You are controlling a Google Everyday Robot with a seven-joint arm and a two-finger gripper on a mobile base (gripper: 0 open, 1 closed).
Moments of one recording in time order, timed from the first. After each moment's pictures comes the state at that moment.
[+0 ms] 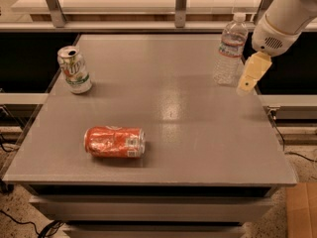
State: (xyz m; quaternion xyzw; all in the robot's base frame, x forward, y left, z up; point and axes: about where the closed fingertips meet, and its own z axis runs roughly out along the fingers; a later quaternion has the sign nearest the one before) arm 0.604 -0.243 0.895 -0.53 0.83 -0.02 0.15
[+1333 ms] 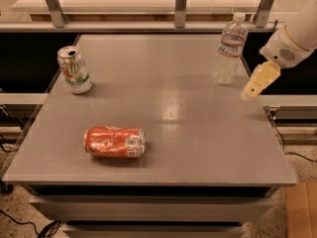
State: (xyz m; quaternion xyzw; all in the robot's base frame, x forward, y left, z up) arm 0.604 -0.257 0.874 -0.50 0.84 0.05 0.22
